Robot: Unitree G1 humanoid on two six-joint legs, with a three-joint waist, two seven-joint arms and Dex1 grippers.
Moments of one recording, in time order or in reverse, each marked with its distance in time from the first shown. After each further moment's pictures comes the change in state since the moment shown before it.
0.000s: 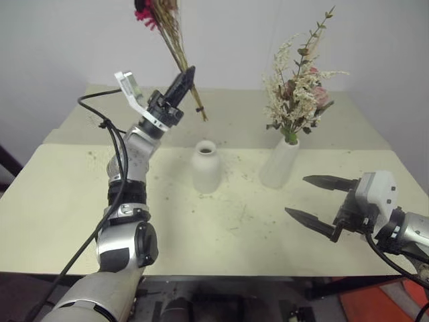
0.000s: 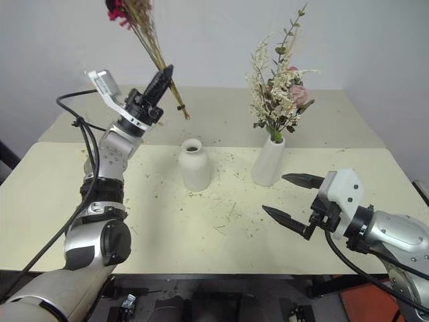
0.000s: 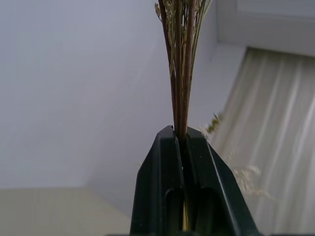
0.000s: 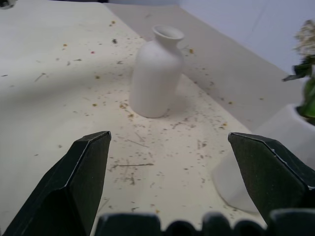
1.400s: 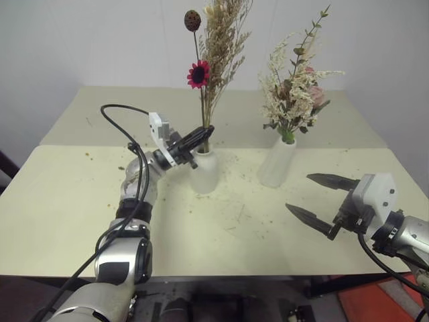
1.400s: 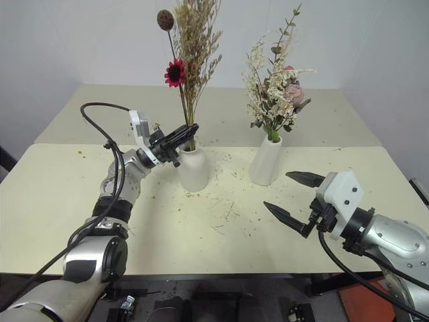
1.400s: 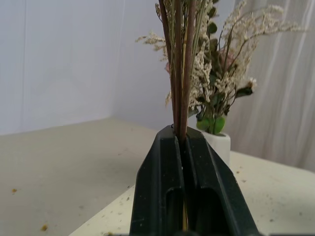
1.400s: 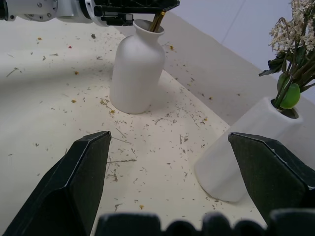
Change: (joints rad) left arm 0.139 0.020 -0.152 0.135 0.266 -0.351 -0.134; right arm 0.005 0.030 0.027 -0.011 -0.072 -0.022 -0.049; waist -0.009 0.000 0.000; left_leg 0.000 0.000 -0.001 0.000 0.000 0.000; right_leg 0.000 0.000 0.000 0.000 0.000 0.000
